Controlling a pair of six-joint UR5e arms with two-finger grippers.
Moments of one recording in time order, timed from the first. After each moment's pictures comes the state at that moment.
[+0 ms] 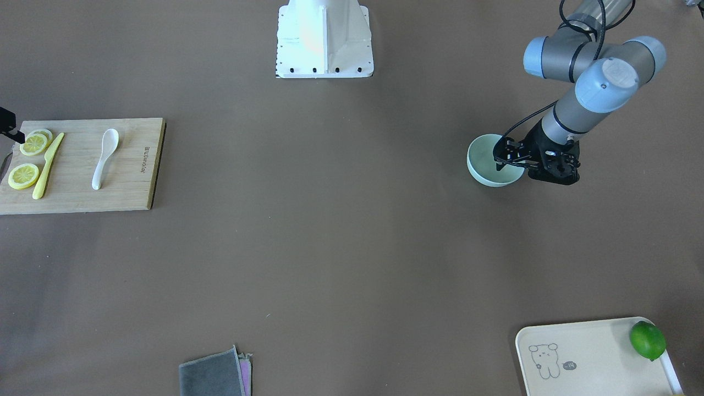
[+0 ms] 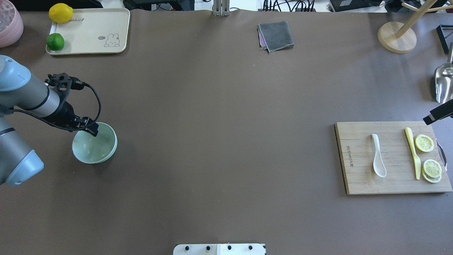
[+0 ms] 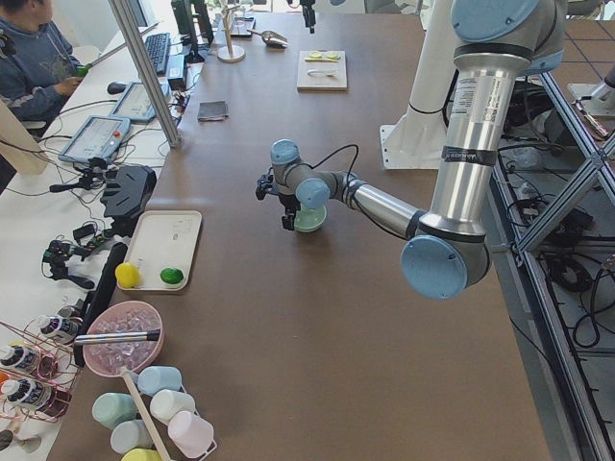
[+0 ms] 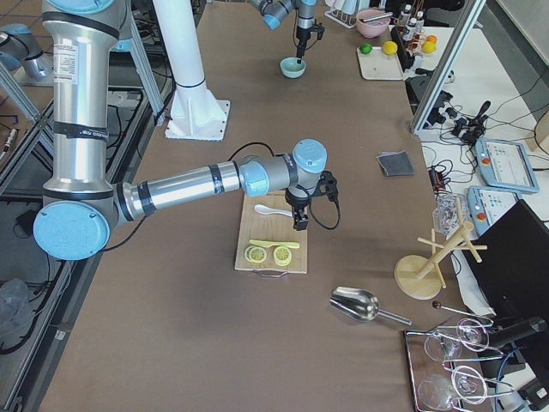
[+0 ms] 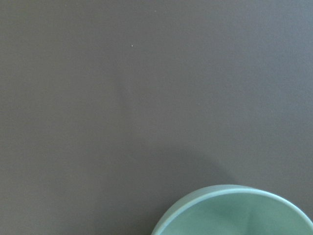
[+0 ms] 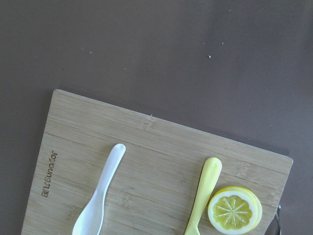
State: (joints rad) left arm -0.83 -1.73 -1.75 -1.86 -2.18 -0.72; right arm 1.23 -1.64 1.90 -1.55 2.43 0.16
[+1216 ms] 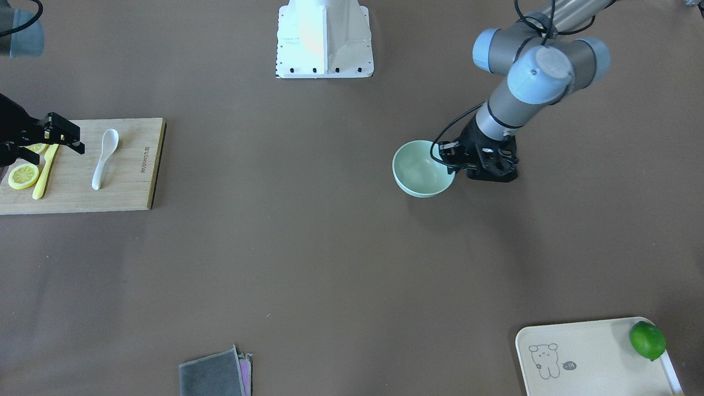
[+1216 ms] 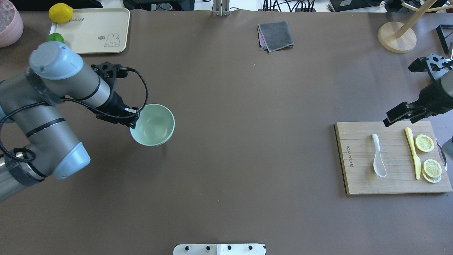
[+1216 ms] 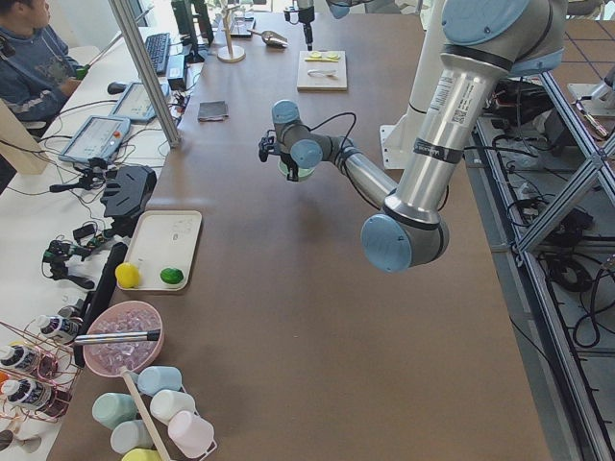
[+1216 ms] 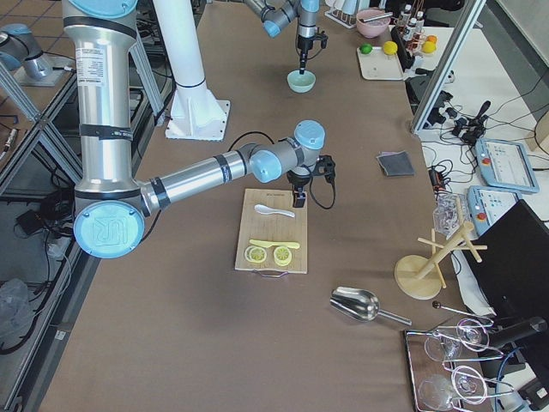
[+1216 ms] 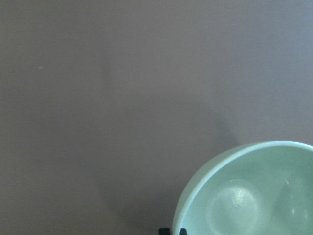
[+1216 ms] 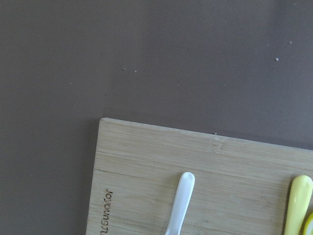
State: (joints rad) left arm -0.72 -2.00 -1.75 -1.74 -2.15 -1.06; right arm 1.04 -1.58 1.91 -1.42 2.34 0.56
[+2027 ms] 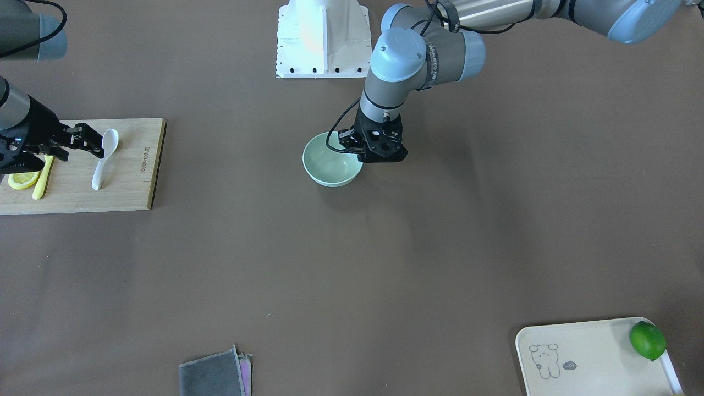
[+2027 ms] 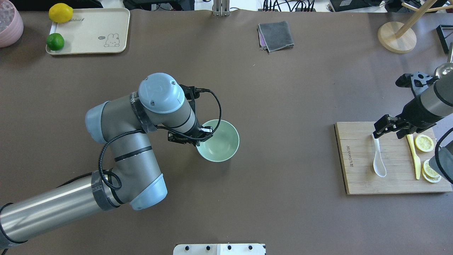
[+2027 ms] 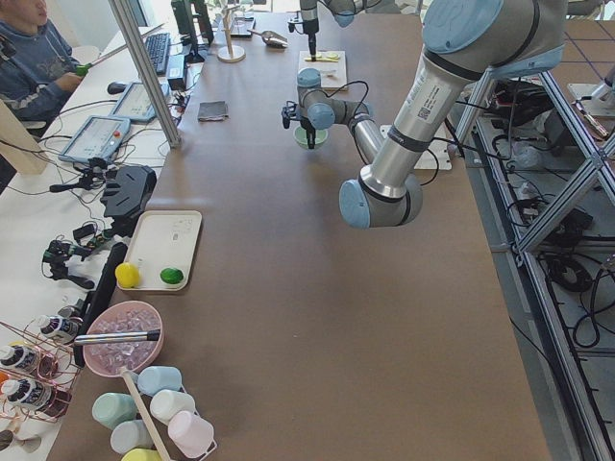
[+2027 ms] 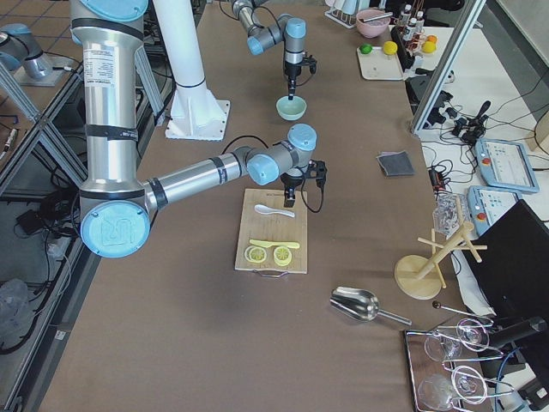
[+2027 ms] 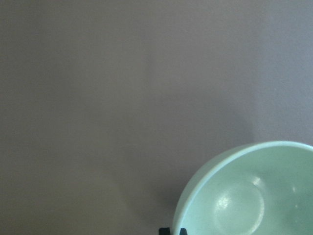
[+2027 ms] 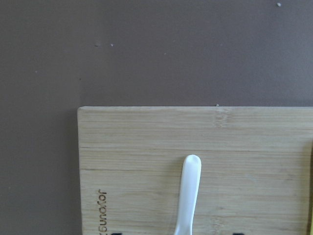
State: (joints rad) left arm -0.51 -2.27 -1.62 -1.67 -1.96 -1.31; right arm 0.96 -1.59 1.88 -1.39 2.31 0.75
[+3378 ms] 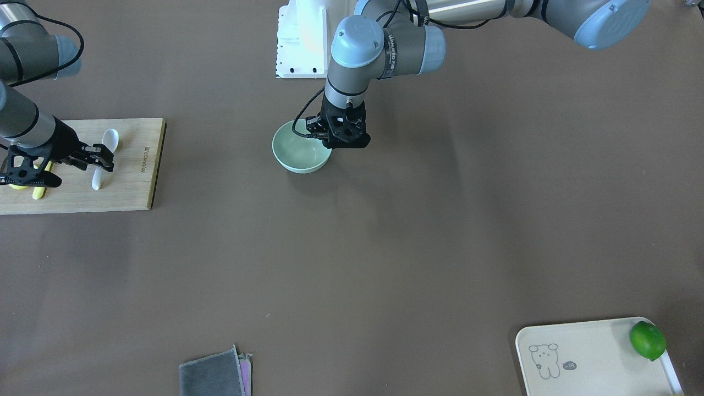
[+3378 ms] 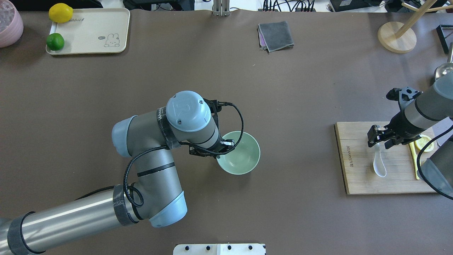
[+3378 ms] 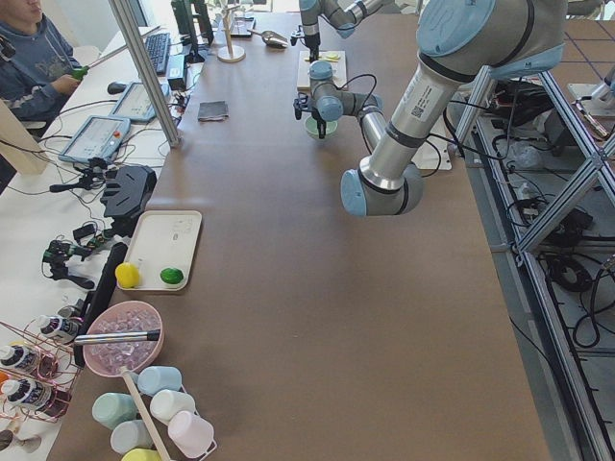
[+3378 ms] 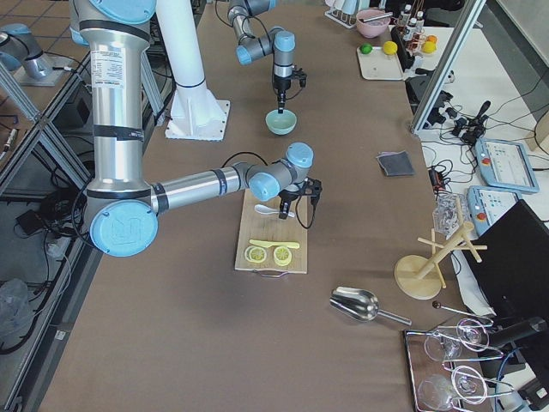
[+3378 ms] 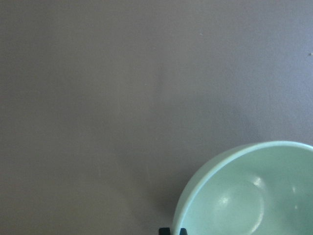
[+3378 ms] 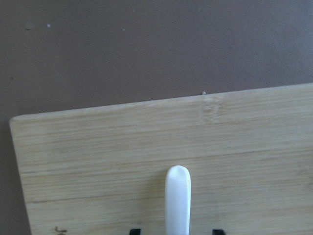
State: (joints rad) left arm -0.44 -2.34 -1.59 -1.70 -1.93 -1.37; right arm 0.88 -1.59 1.76 -1.26 2.25 0.92
